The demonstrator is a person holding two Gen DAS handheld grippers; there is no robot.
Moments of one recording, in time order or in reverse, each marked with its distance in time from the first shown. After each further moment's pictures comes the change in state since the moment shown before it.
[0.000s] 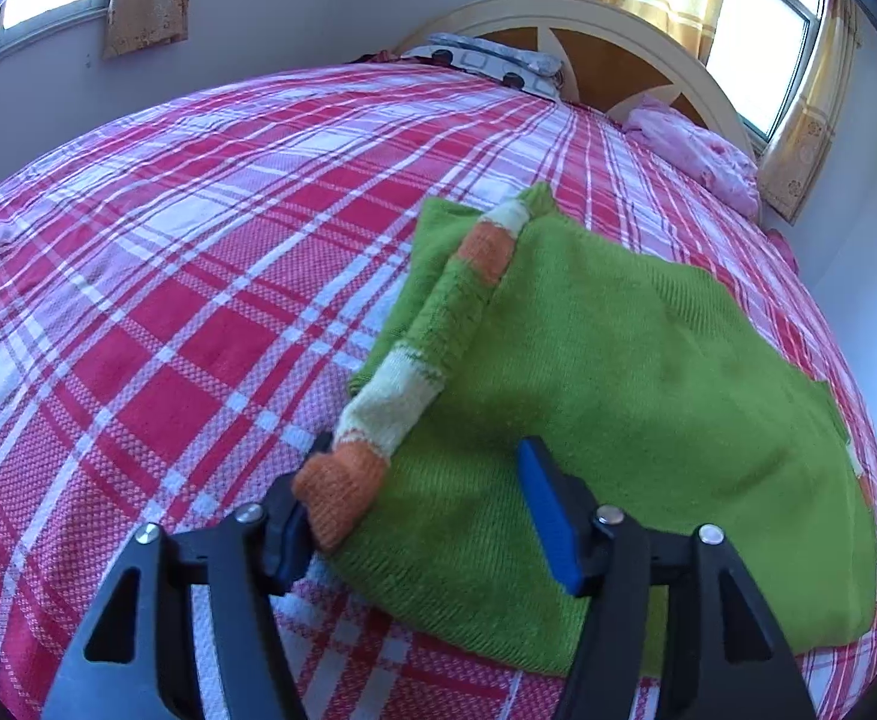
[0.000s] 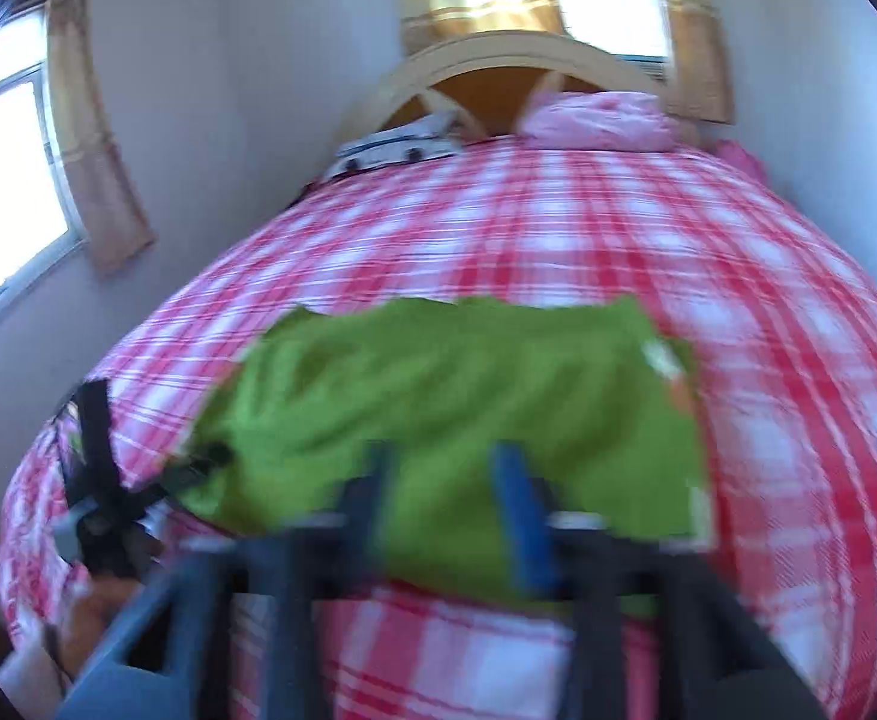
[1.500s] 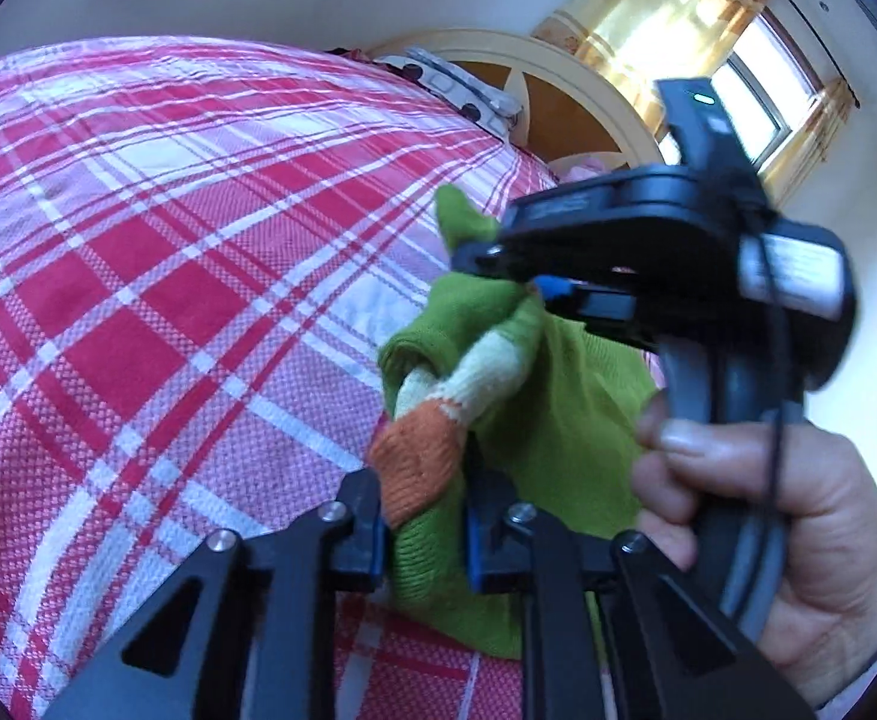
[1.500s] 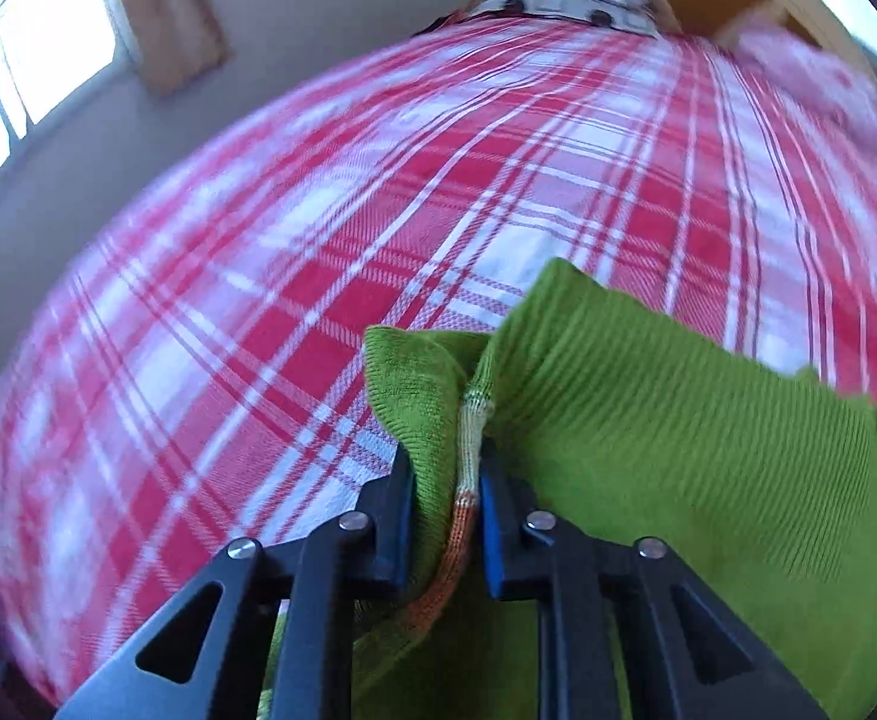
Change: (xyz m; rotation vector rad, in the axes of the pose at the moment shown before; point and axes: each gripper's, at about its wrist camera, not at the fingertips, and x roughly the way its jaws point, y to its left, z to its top) left arm -0.007 0.029 -0.007 -0.162 -0.035 -0.301; right arm 0.258 0.183 0.062 -0.210 0.375 0.168
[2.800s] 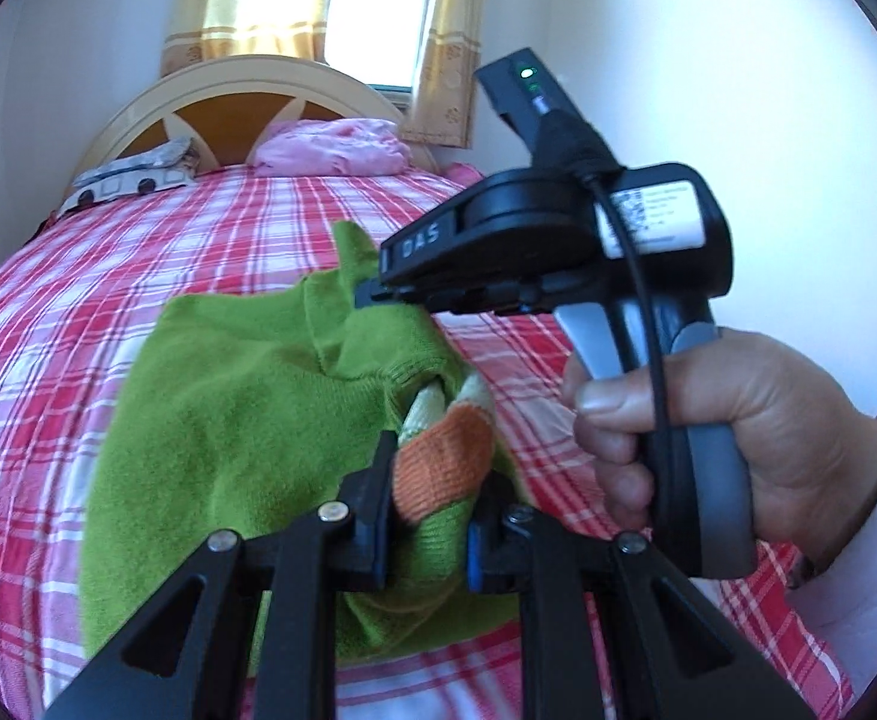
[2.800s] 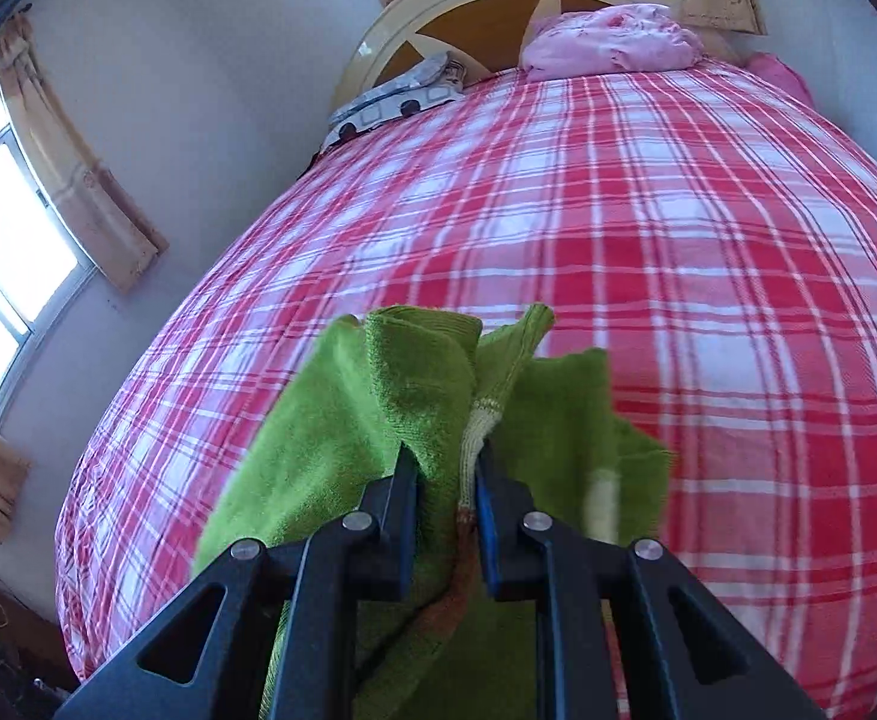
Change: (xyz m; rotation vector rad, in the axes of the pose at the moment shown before) left arm 0.016 -0.287 -0.126 0.750 0.058 -0.219; right arm -0.202 -0.298 -0.122 0.308 -0.241 0.027
